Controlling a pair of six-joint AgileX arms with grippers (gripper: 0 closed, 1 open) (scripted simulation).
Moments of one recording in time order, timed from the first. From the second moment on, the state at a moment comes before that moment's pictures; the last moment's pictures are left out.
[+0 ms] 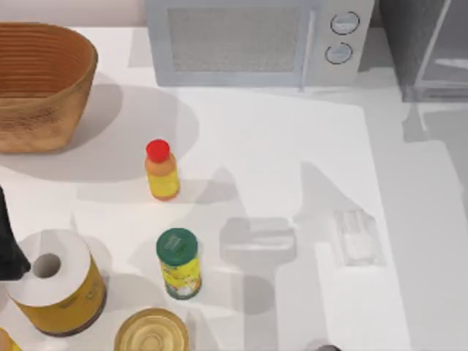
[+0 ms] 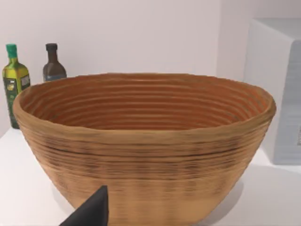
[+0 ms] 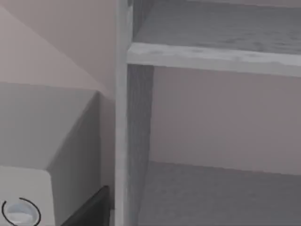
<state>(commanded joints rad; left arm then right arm) 0.00 0.00 0.00 0.00 0.00 0.00 -0.08 1.24 0.75 0.44 -0.15 -0.05</state>
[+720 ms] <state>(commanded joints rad) 0.00 0.00 0.00 0.00 0.00 0.00 -0.01 0.08 0.10 0.08 -0.03 -0.01</state>
